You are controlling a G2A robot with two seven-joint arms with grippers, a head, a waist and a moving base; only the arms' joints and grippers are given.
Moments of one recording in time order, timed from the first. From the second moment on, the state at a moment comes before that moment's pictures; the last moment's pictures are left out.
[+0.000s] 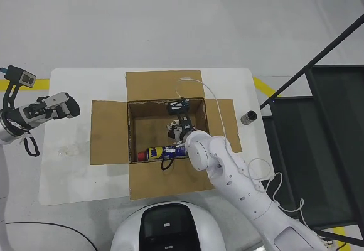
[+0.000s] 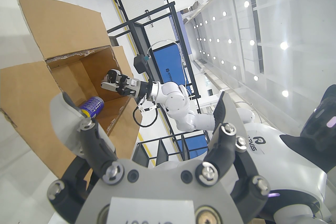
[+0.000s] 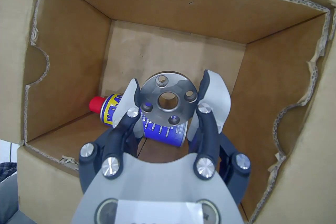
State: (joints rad) left arm 1.04 -1.05 -1.71 -1.47 -0.39 -0.17 -1.39; right arm -1.14 -1.40 0.98 -1.67 -1.14 0.36 0.86
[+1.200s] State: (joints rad) left arm 1.04 -1.05 -1.71 -1.47 -0.39 -0.17 -1.39; right arm -1.44 -1.33 1.27 -2.10 -1.23 0.21 1.00
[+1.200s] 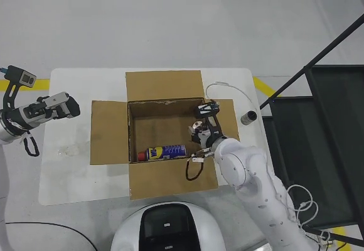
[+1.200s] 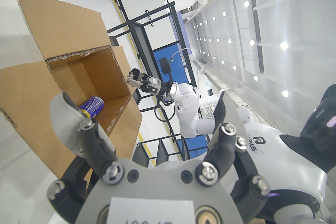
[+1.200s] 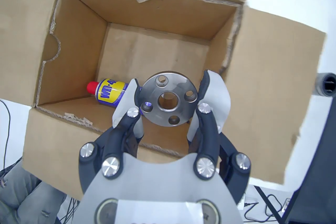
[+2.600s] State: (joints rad) left arm 1.04 -1.05 -1.71 -1.47 -0.39 -0.17 -1.39; right arm -1.49 -1.30 1.62 -1.69 -1.19 0.25 0.87
